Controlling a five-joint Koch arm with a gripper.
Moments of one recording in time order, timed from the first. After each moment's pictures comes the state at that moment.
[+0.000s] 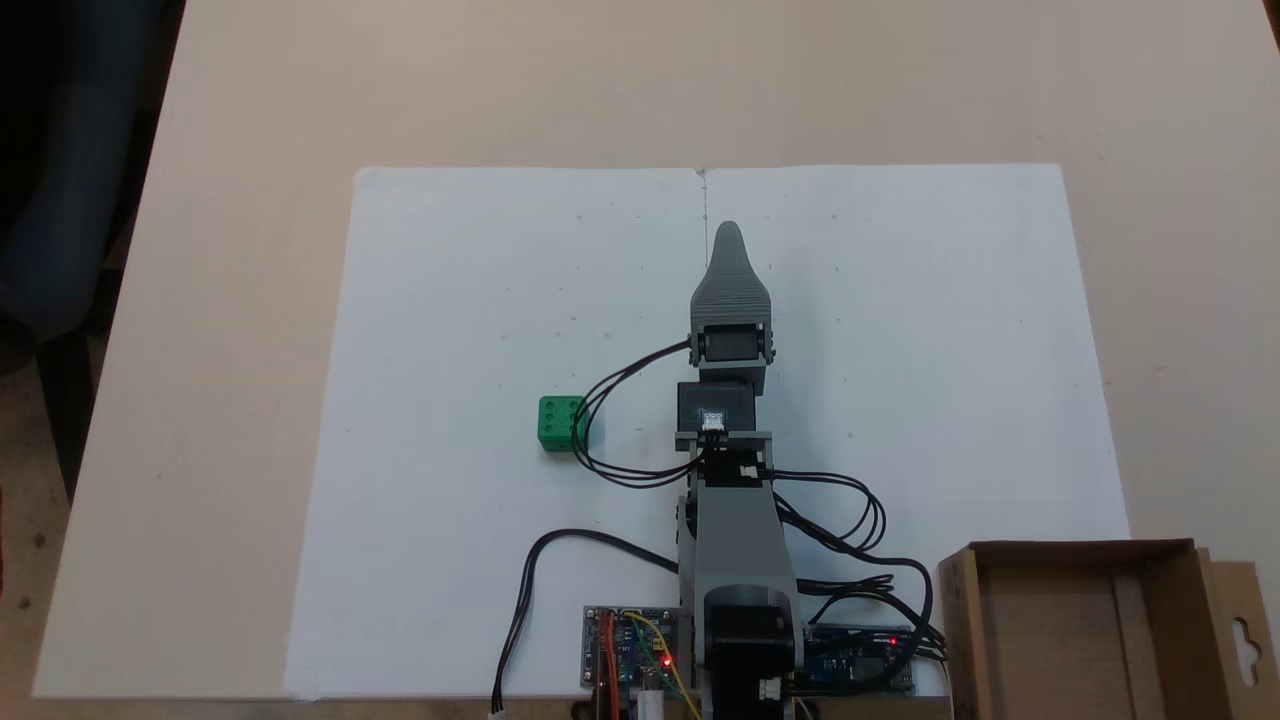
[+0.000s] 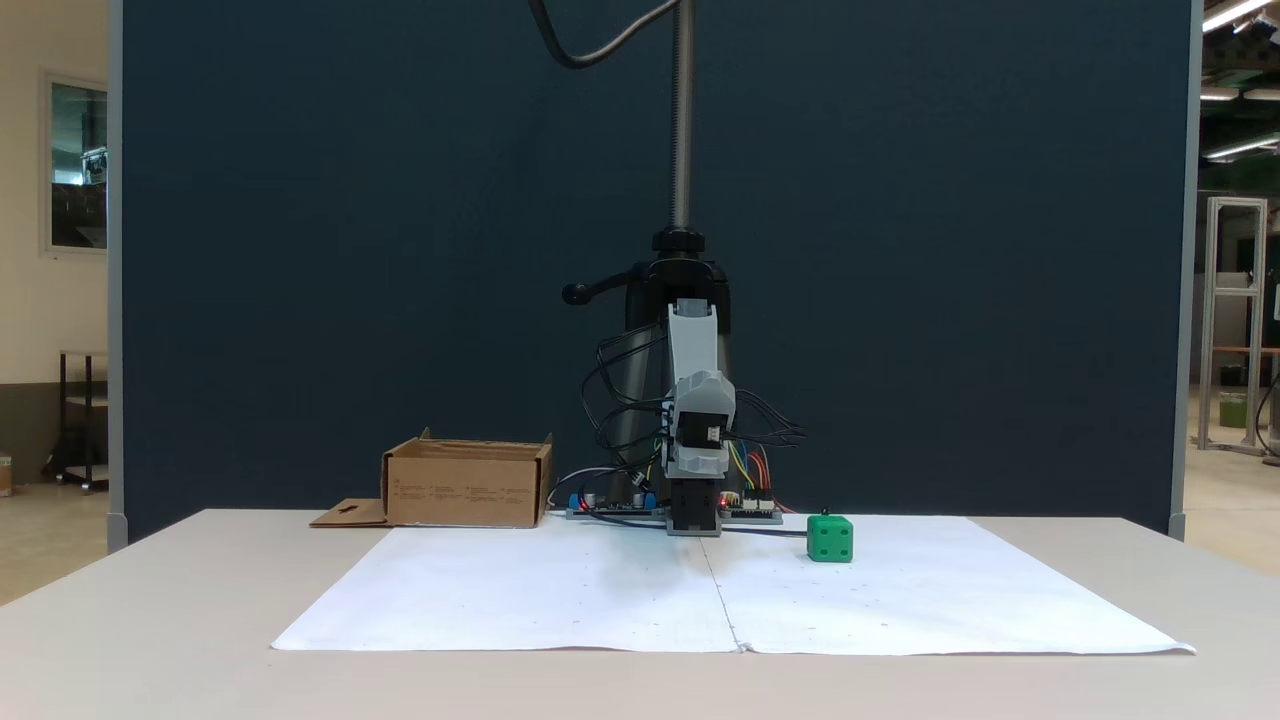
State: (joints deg) arm 0.0 129.3 175.3 -72.4 -2.5
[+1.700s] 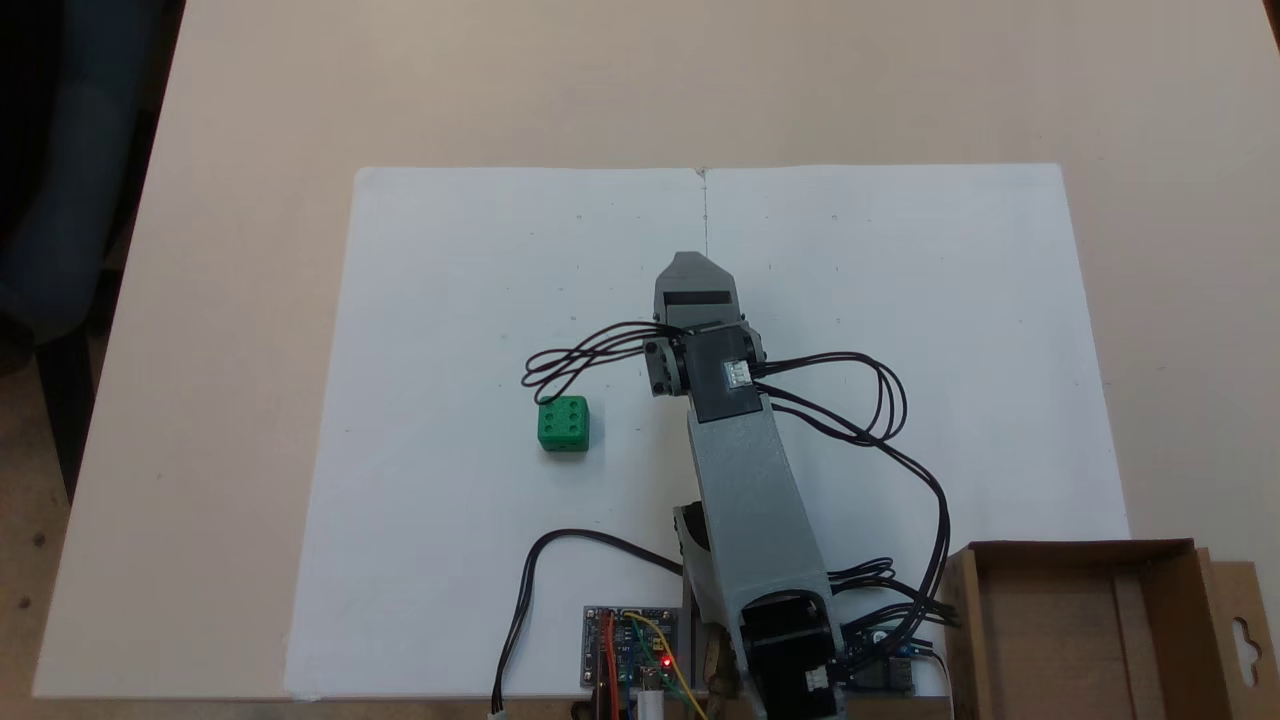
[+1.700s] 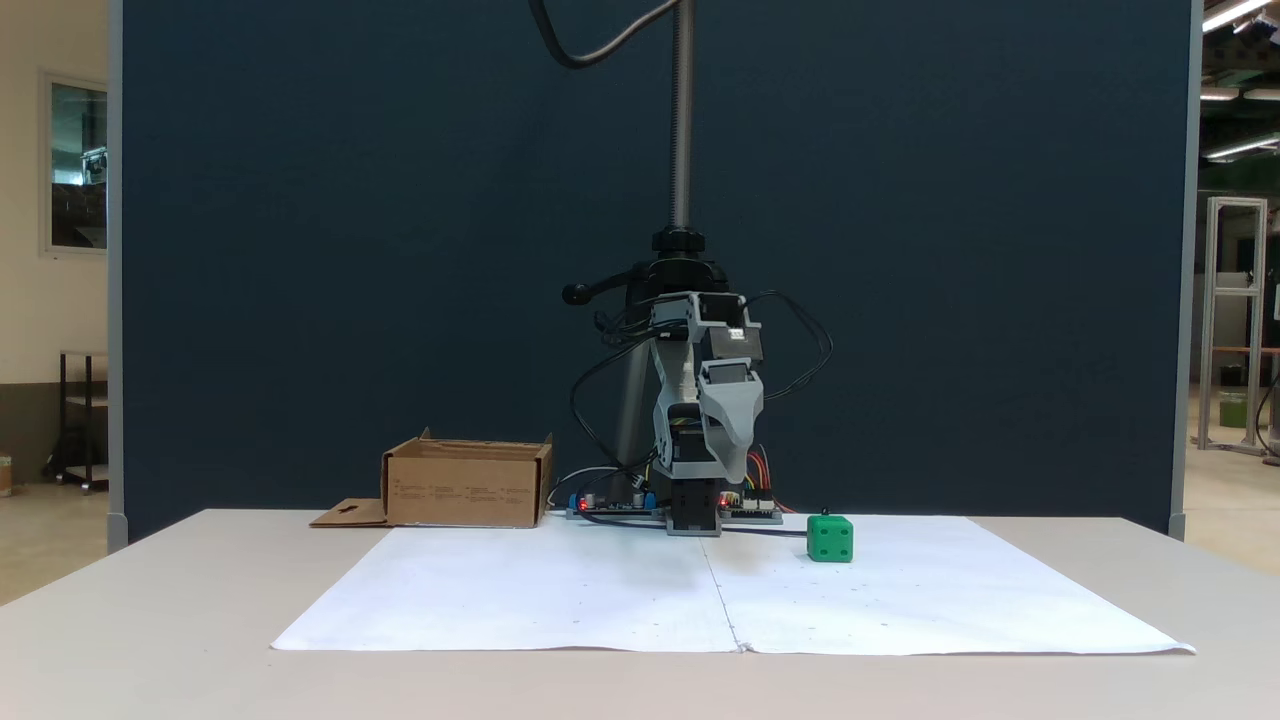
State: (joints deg) arm -13.4 129.3 126.5 35.2 10.8
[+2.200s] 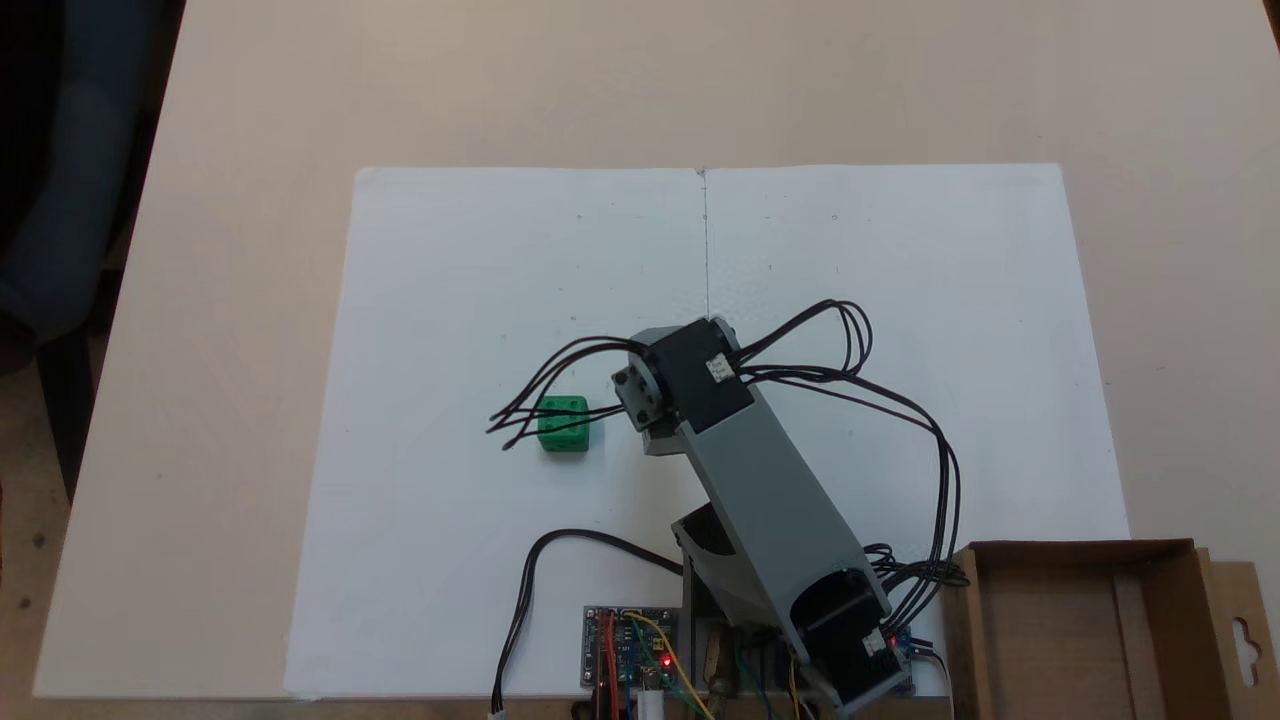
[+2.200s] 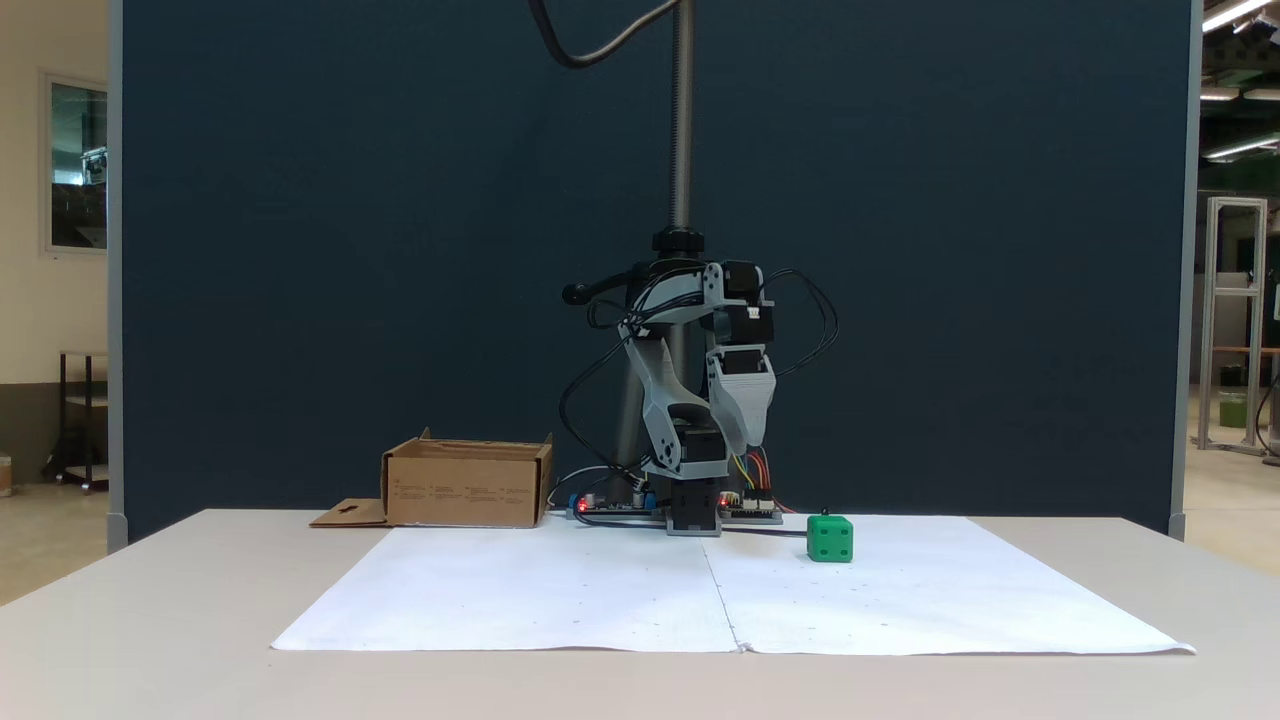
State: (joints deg) arm -31.4 125.5 113.4 67.1 23.3
